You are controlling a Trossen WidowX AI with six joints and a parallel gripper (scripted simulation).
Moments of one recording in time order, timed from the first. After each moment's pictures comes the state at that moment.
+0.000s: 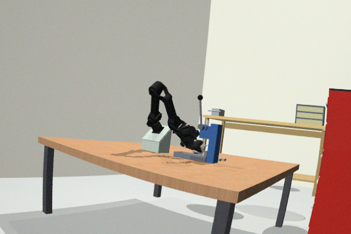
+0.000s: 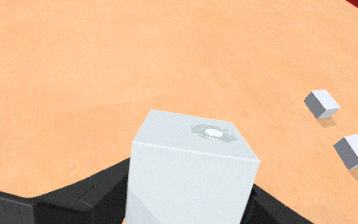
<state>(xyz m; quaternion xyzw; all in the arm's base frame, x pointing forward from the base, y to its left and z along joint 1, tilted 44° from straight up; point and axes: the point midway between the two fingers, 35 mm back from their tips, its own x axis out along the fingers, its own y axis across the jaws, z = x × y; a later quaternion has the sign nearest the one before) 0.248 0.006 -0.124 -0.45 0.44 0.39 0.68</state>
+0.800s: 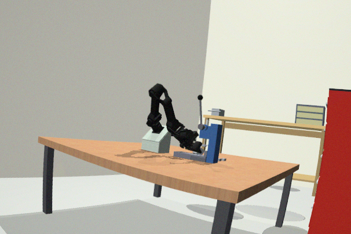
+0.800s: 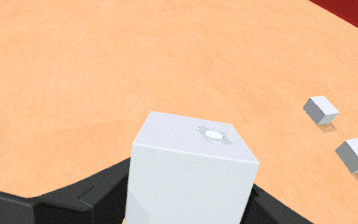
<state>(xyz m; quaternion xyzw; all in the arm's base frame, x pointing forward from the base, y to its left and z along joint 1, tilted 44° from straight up) 0.247 0.002 -0.128 -0.43 0.41 0.41 0.70</state>
